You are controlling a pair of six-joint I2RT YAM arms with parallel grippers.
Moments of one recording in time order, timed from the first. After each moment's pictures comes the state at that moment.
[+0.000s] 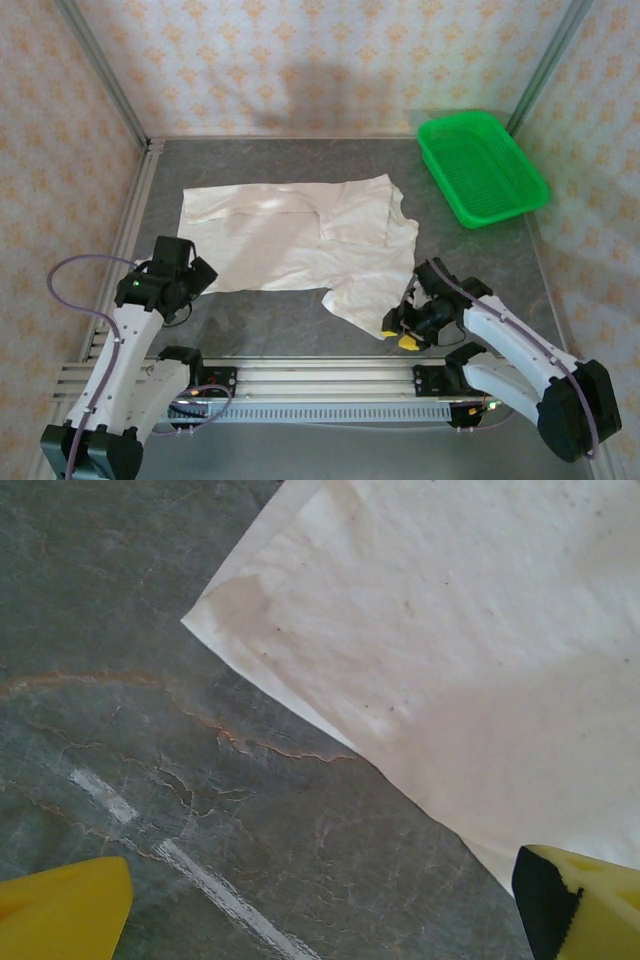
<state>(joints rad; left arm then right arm) -0.04 0.80 0.74 -1.11 -0.16 -0.91 0.47 0.93 0.48 -0.94 -0.60 0.83</state>
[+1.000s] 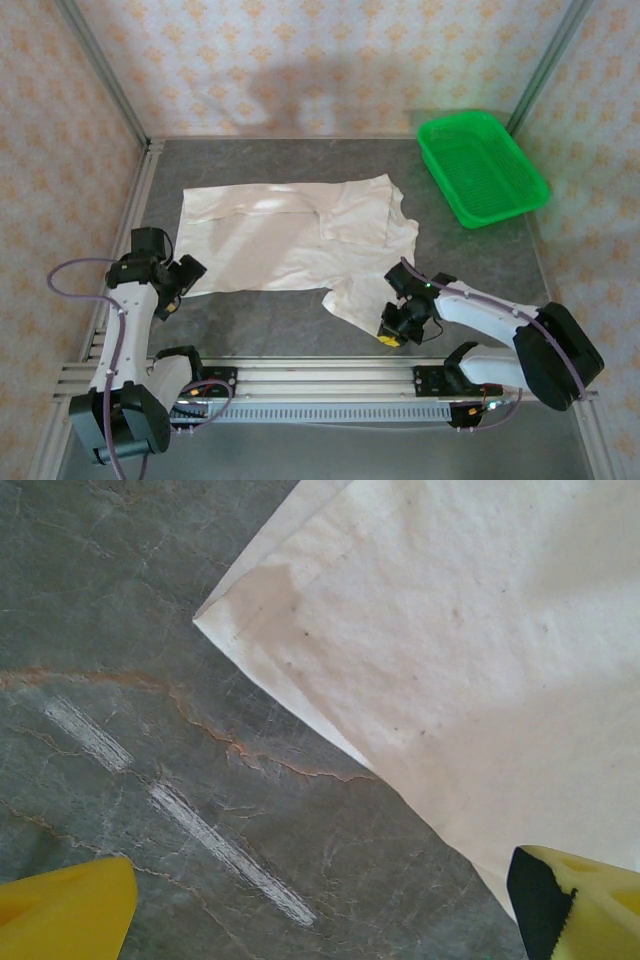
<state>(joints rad) 0.26 0.94 0.74 -1.06 0.06 -0.73 0.64 1.21 0.49 -0.73 -0.42 1.06</state>
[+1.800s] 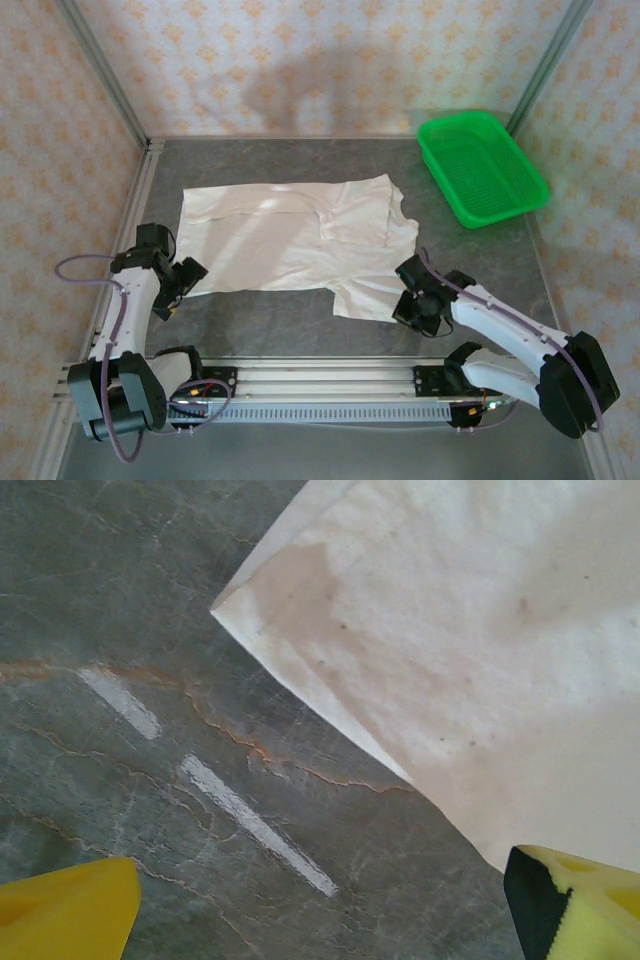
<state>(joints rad) 0.27 1.07 0.74 -1.04 0.05 -0.73 0.59 1.04 0.55 -0.91 -0.11 1.06</state>
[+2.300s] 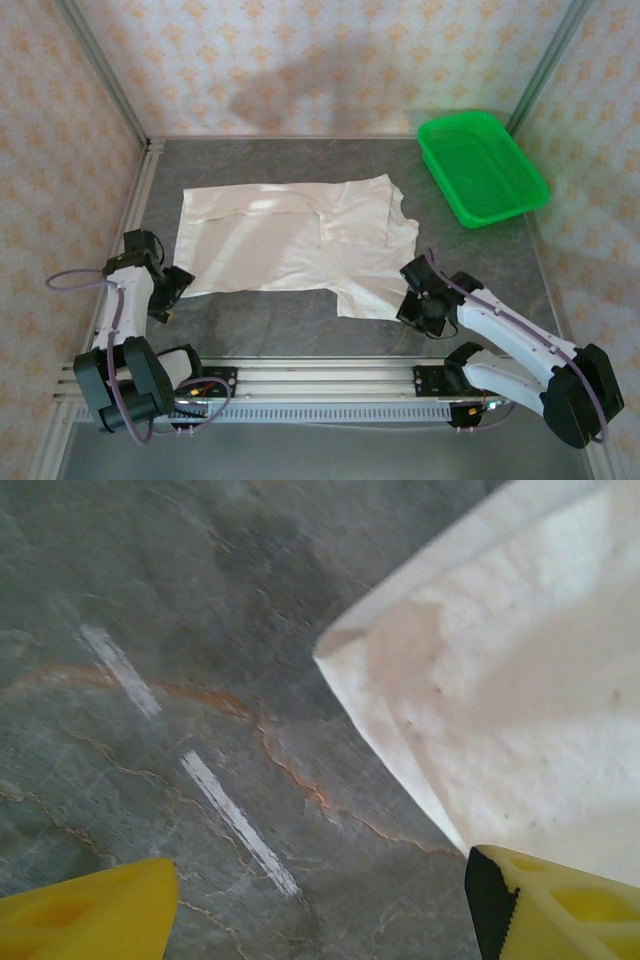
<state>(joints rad) 0.43 1.12 0.70 -1.00 0.06 -0.75 0.58 0.98 0.56 -0.96 -0.10 1.05</state>
